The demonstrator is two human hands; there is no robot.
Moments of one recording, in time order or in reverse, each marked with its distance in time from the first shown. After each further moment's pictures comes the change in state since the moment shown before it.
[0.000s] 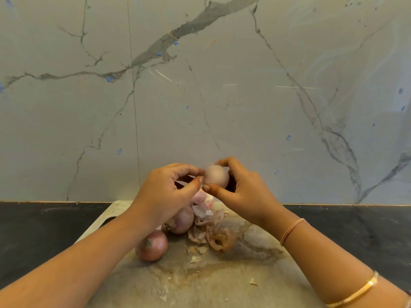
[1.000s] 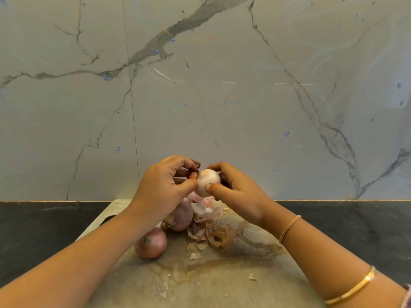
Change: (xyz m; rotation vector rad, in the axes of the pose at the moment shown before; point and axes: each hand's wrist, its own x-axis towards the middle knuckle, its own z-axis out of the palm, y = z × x) left_hand 0.004 -0.009 0.002 0.027 0.064 0.049; right_hand -0.002 -0.006 0.002 0.159 -0.153 0.066
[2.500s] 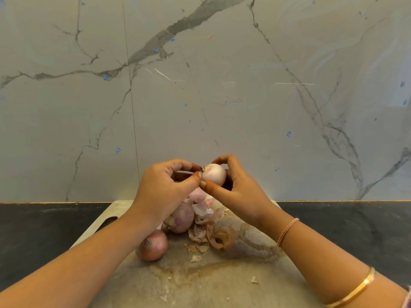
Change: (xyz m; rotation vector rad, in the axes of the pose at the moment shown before) left_hand -0.003 0.015 0.004 -0.203 0.059 -0.205; right_hand 0.002 0.002 0.008 0.105 0.130 -0.027
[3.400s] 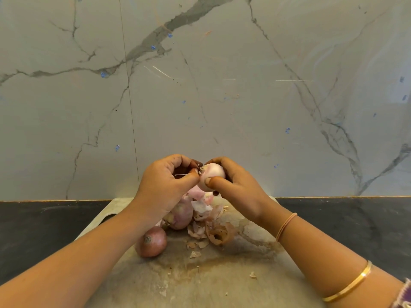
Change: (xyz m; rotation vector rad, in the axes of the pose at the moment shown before) left_hand 0.001 0.001 0.002 -0.001 0.000 -0.020; right_hand -0.001 -0.003 0.000 0.016 -0.041 0.033
